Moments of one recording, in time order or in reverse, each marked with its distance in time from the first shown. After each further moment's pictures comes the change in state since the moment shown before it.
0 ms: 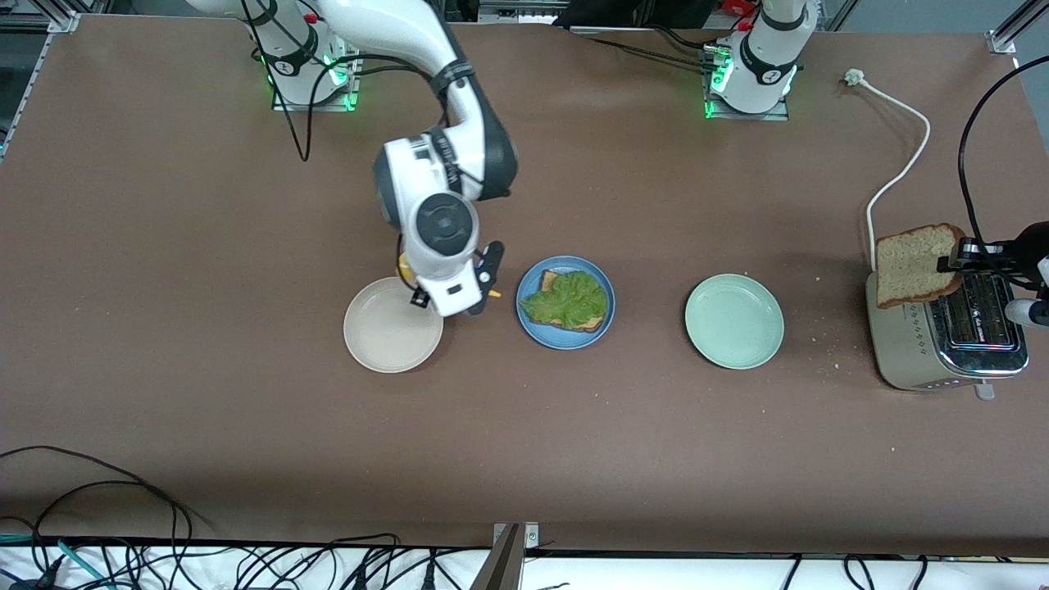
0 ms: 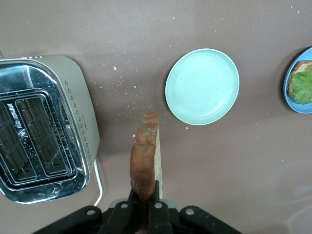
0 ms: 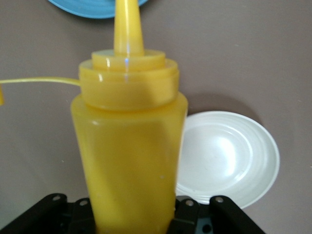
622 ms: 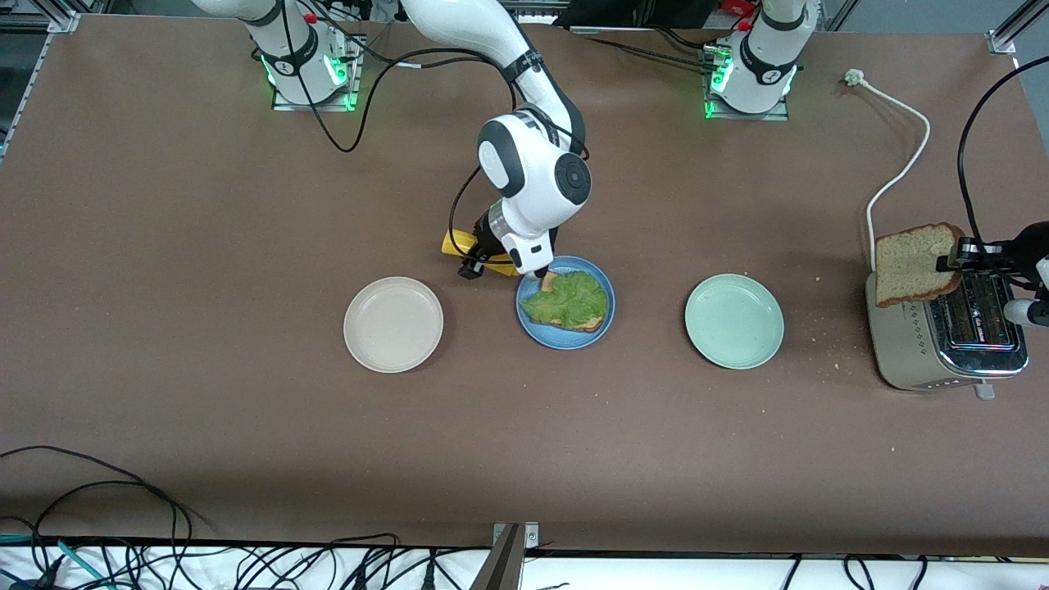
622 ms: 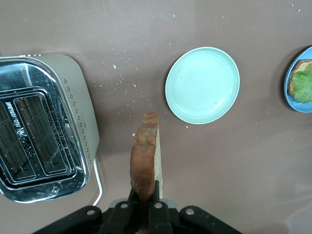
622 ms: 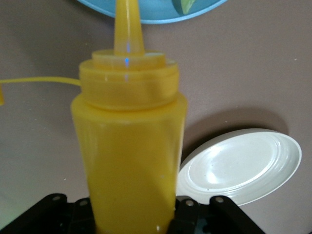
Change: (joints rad) left arm 0.001 0.001 0.000 -0.004 0.000 -0.002 0.000; right arm 0.196 0.161 -0.011 0.036 -0.164 -0.005 0.201
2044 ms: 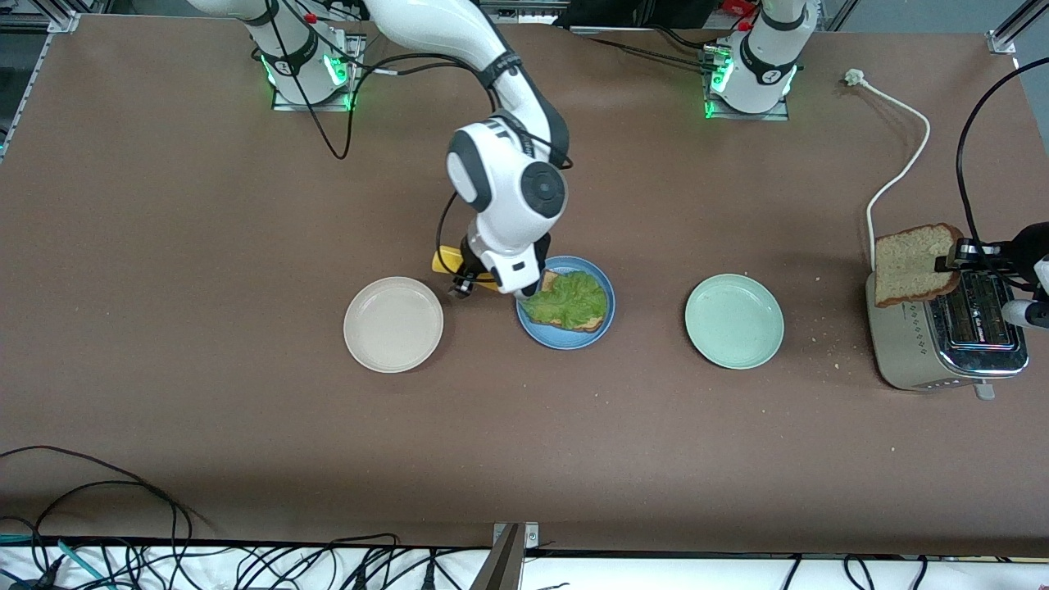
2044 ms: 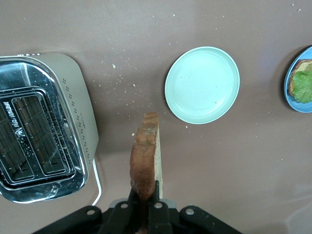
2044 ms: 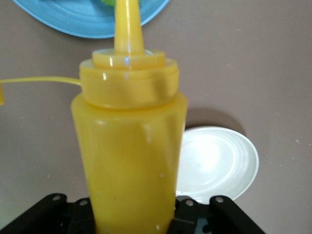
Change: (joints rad) left arm 0.000 0.003 -0.002 -0.001 0.000 0.000 -0.004; right arm -0.176 -0.111 0.117 0.056 -0.039 0.033 -0.033
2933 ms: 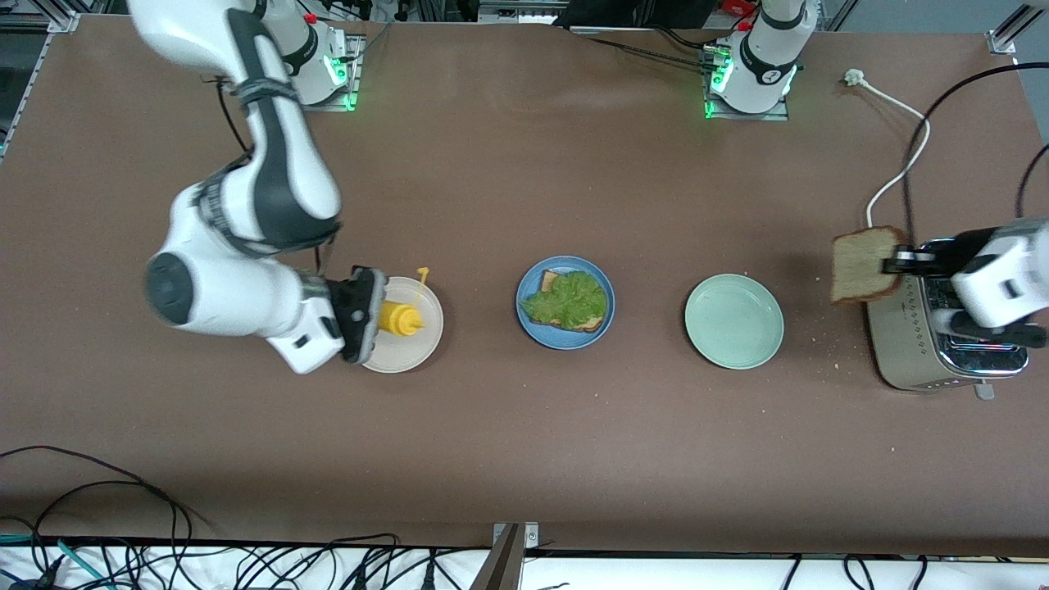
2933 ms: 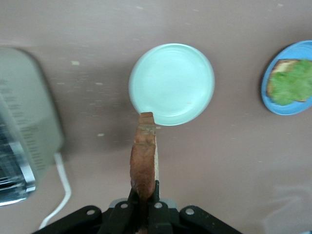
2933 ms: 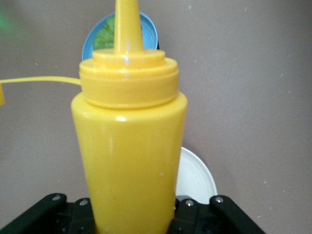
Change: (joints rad) left arm -0.114 0.013 -0.022 -0.029 -0.030 -0.002 -0.155; right arm -0.696 -0.266 0.393 -0.076 0.396 0.056 -0.565
